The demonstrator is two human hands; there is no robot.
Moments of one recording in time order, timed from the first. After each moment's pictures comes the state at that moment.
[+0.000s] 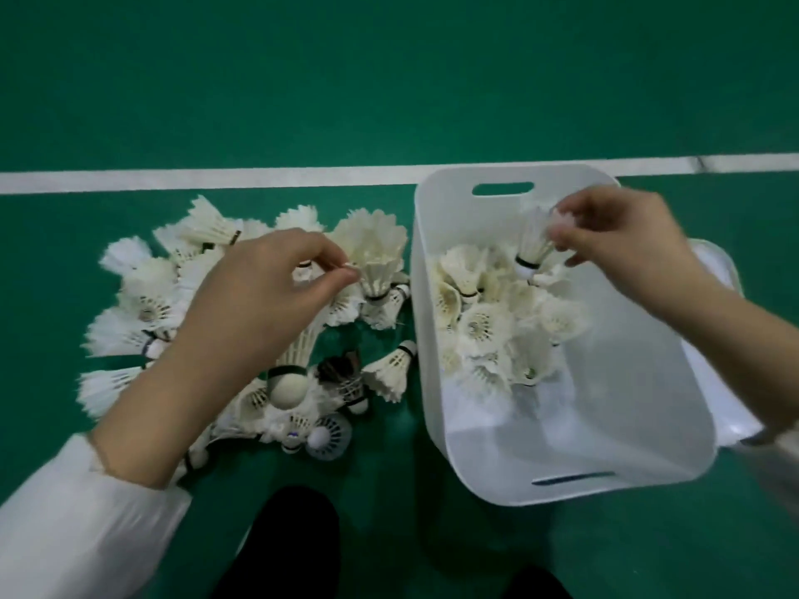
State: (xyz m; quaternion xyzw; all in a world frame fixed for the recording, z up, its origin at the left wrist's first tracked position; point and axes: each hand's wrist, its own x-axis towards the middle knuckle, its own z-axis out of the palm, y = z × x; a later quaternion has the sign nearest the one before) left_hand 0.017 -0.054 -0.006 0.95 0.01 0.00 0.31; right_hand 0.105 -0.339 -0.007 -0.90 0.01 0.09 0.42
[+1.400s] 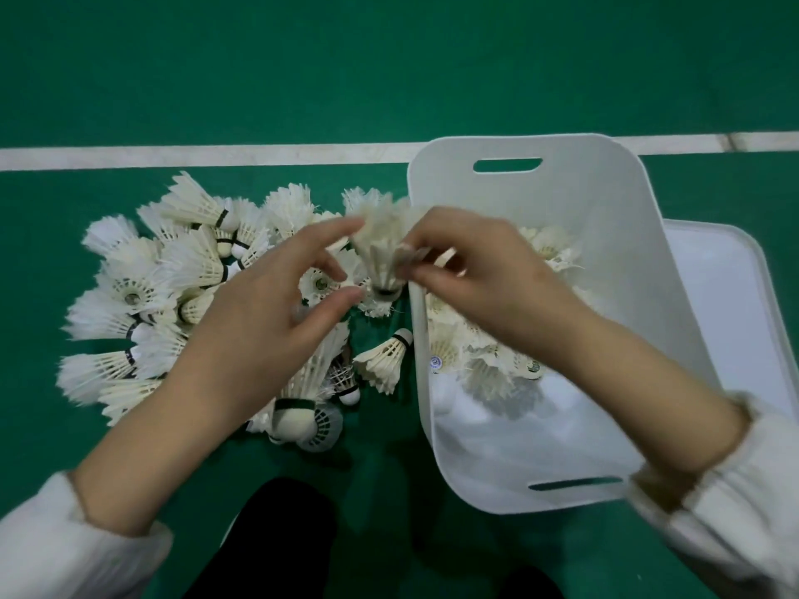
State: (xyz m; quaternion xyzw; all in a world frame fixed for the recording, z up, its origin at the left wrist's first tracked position) left_hand -0.004 -0.079 -0.029 0.93 -0.02 -0.01 0.38; right_hand 0.065 -0.261 -0.017 -0.88 -0.26 0.14 0.38
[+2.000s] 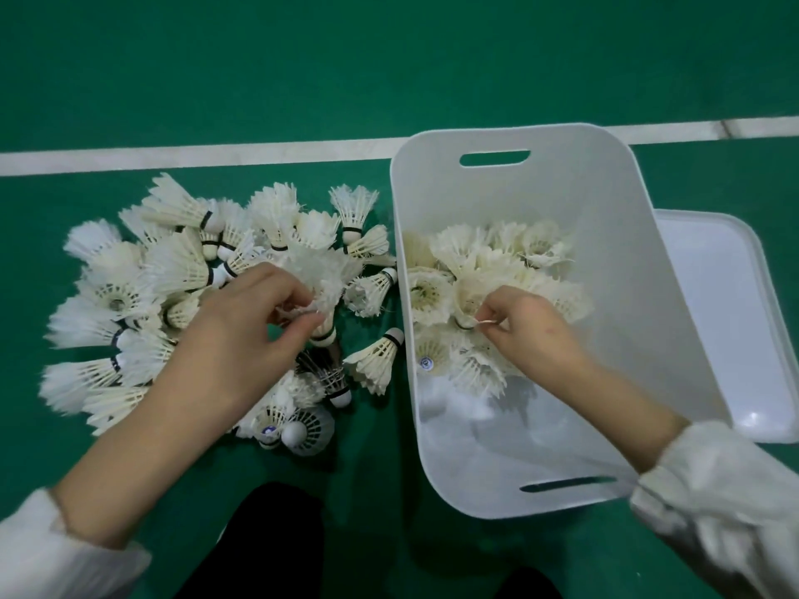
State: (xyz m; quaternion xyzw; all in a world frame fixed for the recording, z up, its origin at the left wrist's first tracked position) left_hand -0.008 -0.068 -0.059 0.96 0.00 -0.02 0.29; right_hand 0.057 -0.335 -0.116 -0.95 -0.09 0.19 0.23
